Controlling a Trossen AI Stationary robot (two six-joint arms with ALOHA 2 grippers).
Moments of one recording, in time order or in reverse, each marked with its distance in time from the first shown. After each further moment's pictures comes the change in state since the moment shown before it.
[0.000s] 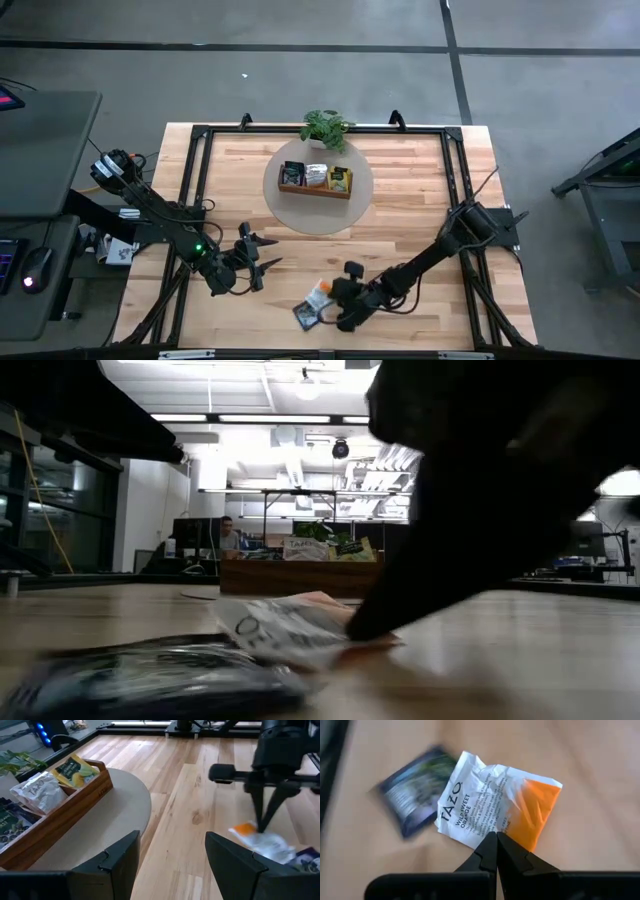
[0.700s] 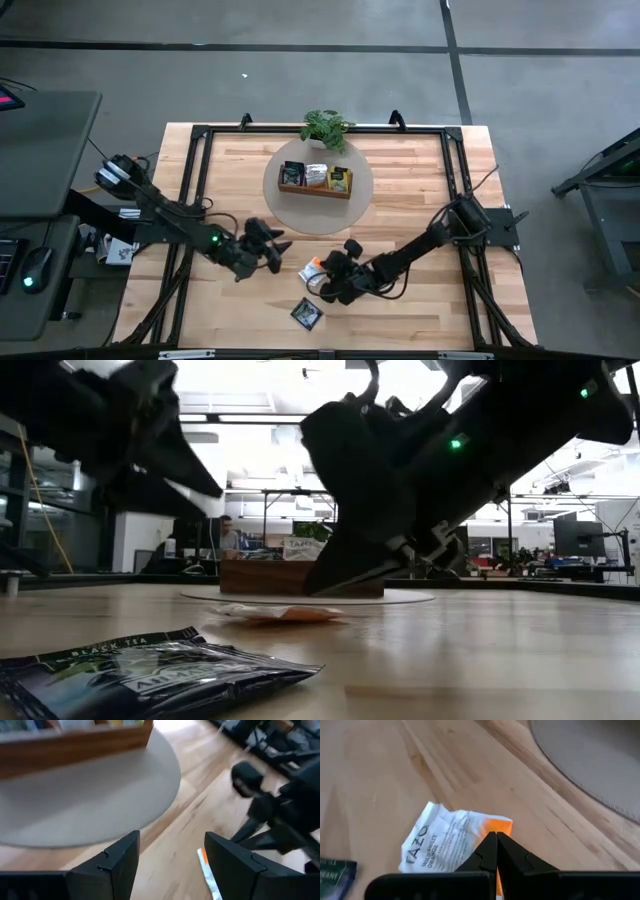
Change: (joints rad) left arm 0.186 0.087 -0.001 0.004 0.121 -0.534; right arm -0.108 0.010 -0.002 0.013 0.251 0.108
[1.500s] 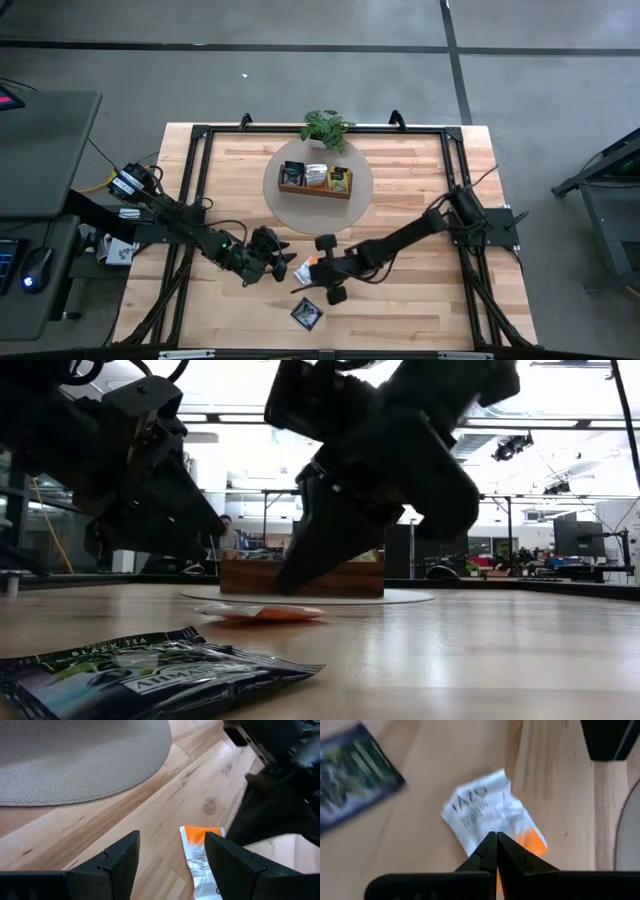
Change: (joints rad) left arm 0.003 0.154 0.005 0.138 0.123 -0.075; right arm -0.123 -0.004 0.192 -0.269 -0.429 -0.801
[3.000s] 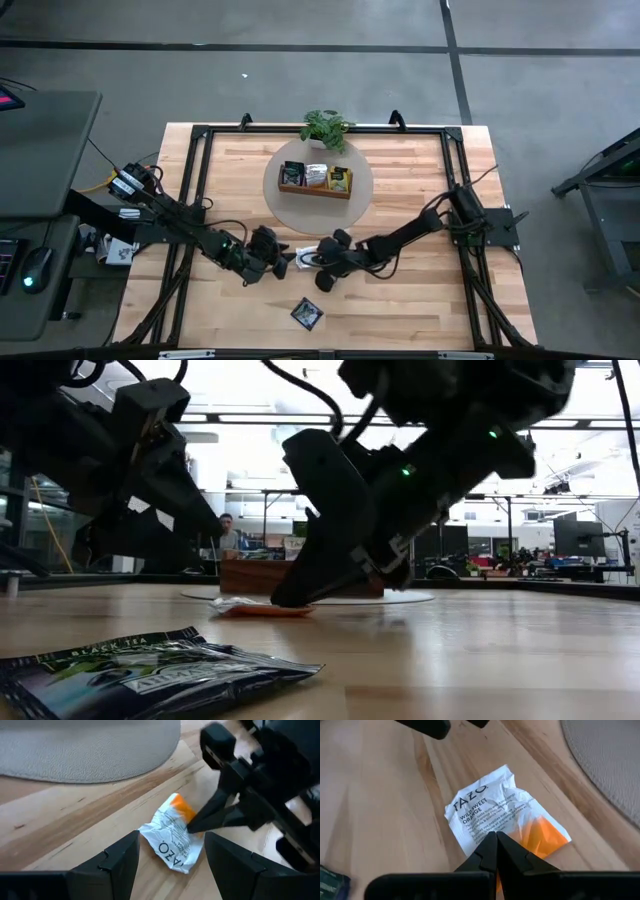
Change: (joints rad) left arm 0.006 0.000 0.000 -0.011 0.025 -0.150; right arm -0.020 0.054 -0.258 0.378 0.115 0.686
